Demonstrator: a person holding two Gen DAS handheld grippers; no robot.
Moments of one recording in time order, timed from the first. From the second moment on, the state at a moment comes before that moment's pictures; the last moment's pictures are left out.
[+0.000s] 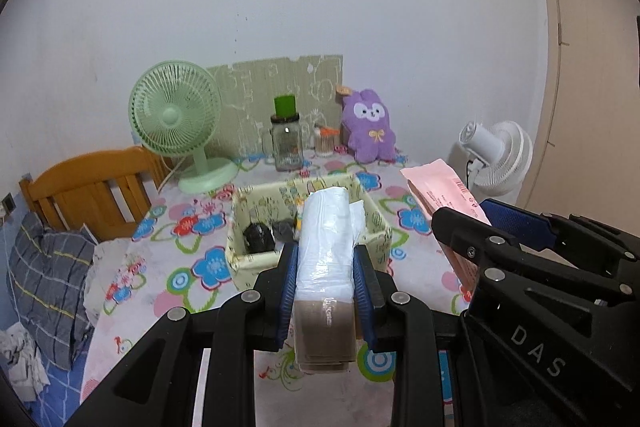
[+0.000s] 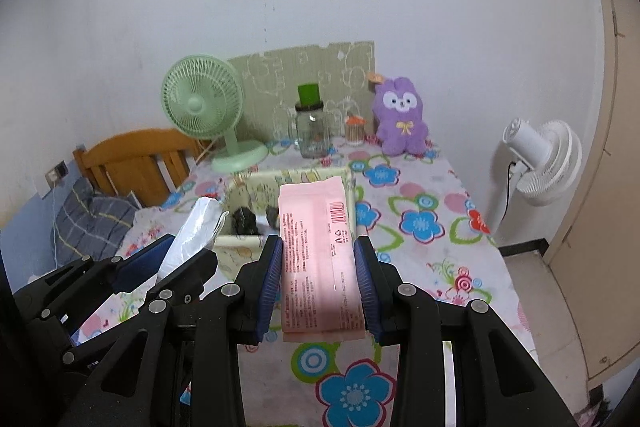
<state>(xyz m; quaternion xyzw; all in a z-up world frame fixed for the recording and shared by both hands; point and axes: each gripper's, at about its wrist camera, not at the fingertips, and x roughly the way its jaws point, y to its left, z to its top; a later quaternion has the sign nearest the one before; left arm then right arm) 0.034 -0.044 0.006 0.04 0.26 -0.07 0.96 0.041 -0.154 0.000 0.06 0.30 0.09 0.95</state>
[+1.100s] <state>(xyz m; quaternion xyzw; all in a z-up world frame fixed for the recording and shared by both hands) 0.102 -0.028 0.012 0.02 0.26 -0.04 0.96 0.110 -0.137 0.011 0.06 0.29 0.09 0.95</state>
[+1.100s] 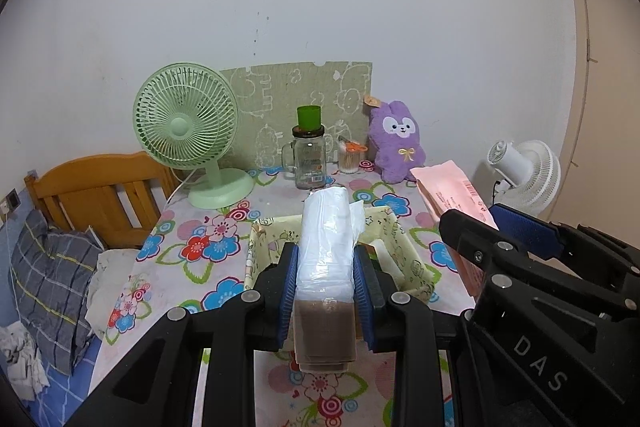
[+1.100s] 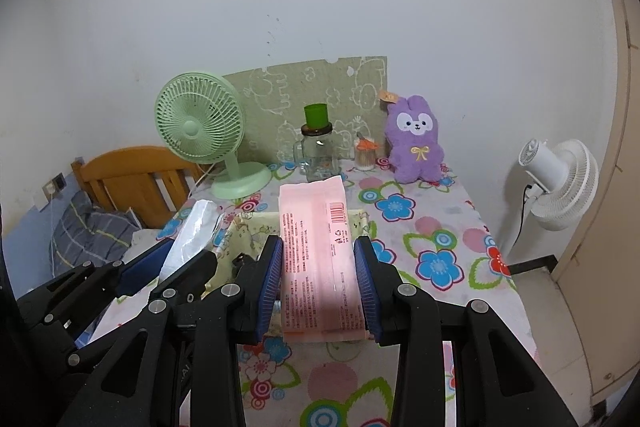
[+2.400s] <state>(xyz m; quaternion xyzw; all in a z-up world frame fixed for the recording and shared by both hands) 0.227 -0.009 -0.058 -0.01 0.35 -0.02 0.94 0.238 -0.109 -0.062 0.06 0.36 0.12 0.92</state>
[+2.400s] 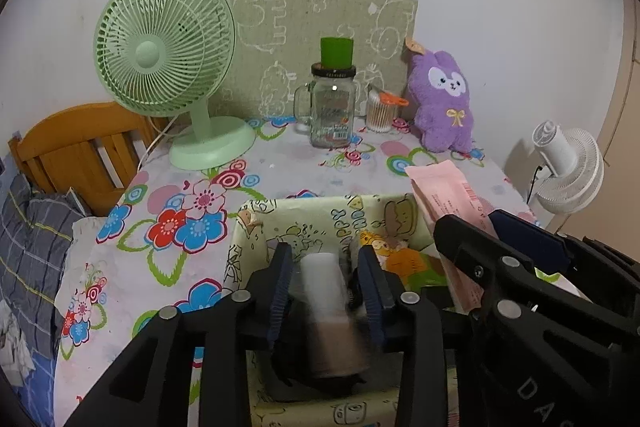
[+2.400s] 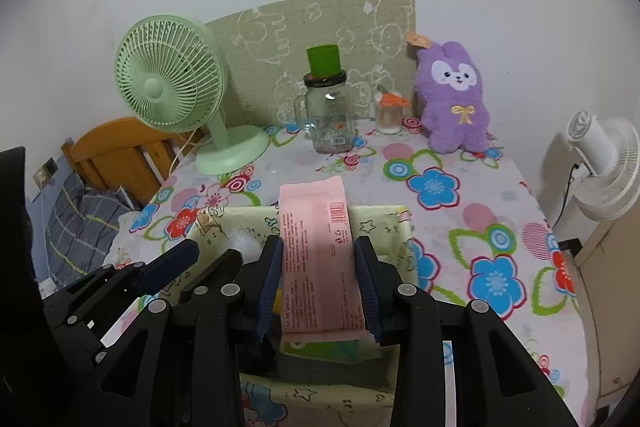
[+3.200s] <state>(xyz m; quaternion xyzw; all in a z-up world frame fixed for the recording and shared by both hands) 0.220 0.005 -0.073 0.00 0.38 -0.02 0.93 0.249 -0.080 -0.087 0.05 0.40 0.18 0.90</state>
